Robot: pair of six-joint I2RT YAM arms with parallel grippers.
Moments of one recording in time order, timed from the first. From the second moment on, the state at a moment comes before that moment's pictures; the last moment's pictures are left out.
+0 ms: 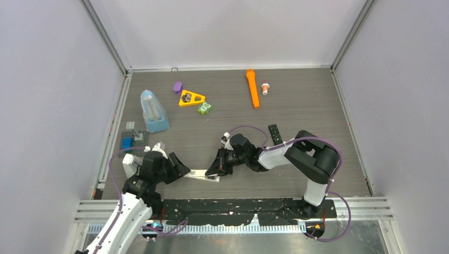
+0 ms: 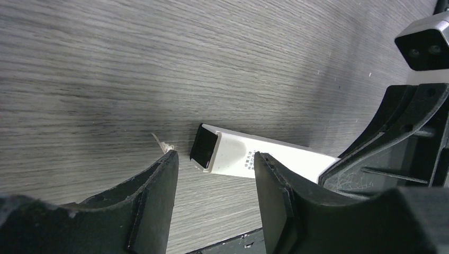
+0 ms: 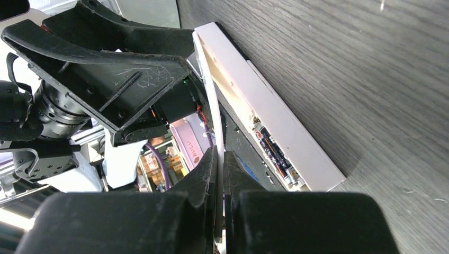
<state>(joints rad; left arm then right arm) -0.30 0.44 0.23 -0.60 0.18 -0.77 0.94 1.80 0.68 0.54 -0.58 1.30</state>
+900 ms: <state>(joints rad) -0.30 0.44 0.20 -0.58 0.18 -0.79 0.96 1.76 0.65 0.48 -0.51 1.32</state>
